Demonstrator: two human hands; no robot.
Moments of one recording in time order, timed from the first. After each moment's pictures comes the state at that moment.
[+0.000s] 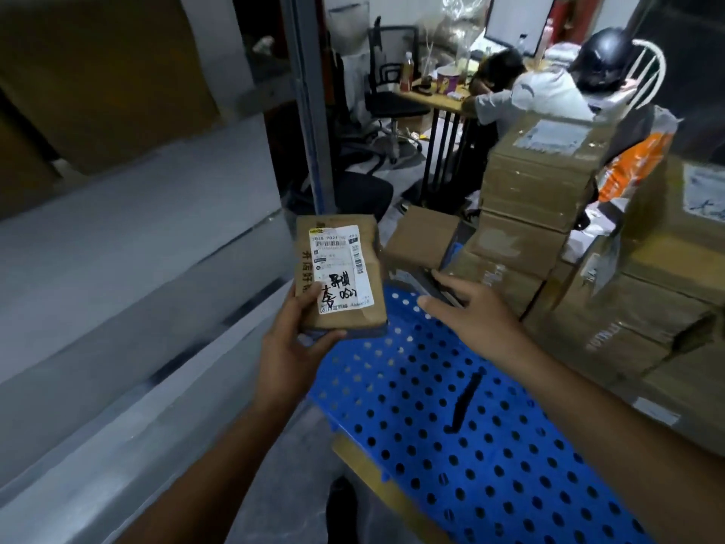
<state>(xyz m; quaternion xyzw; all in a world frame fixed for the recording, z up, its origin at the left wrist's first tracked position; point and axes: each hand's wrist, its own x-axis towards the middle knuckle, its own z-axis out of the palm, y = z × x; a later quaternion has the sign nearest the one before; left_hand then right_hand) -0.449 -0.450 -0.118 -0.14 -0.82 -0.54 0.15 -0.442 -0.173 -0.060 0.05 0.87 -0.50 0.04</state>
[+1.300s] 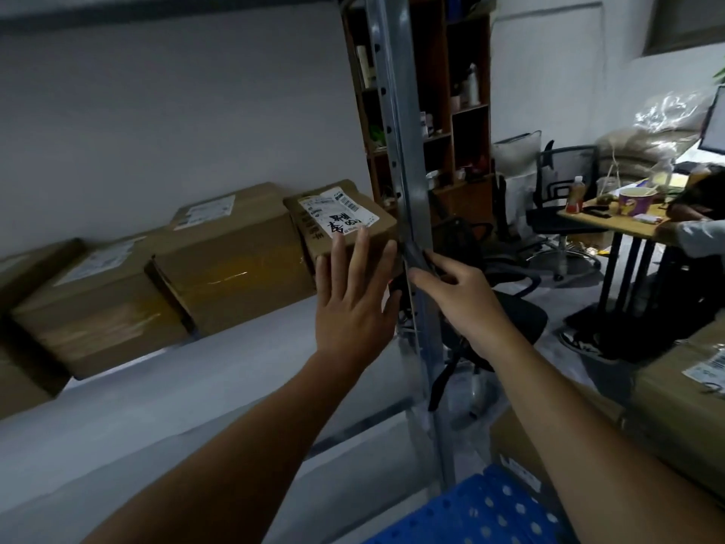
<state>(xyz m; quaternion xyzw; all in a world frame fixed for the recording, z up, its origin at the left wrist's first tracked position) -0.668 -0.425 0.040 -0.04 -0.87 0.12 0.47 -0.719 -0.246 0.055 -0.18 0.72 -0.67 -0.01</state>
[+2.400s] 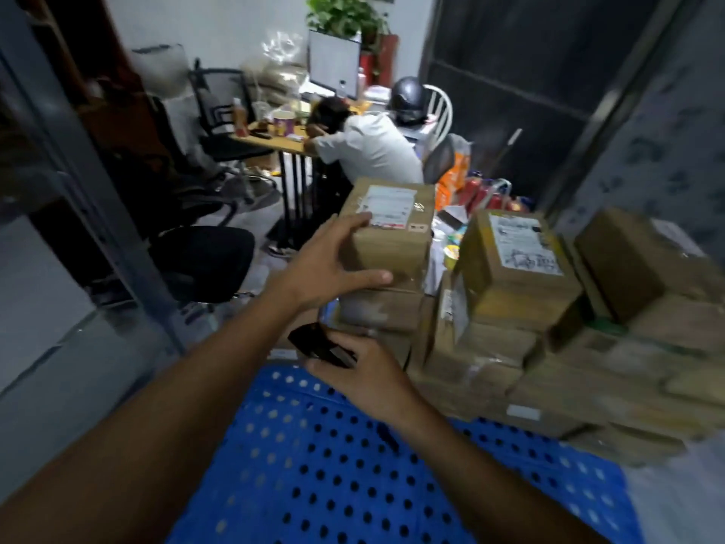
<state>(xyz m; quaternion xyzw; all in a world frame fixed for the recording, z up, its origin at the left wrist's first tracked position) -0.642 -0.206 0.013 -0.42 -0.77 -0.46 -0.10 -0.487 -0.147 -0.051 0.13 0.82 -0.56 0.00</state>
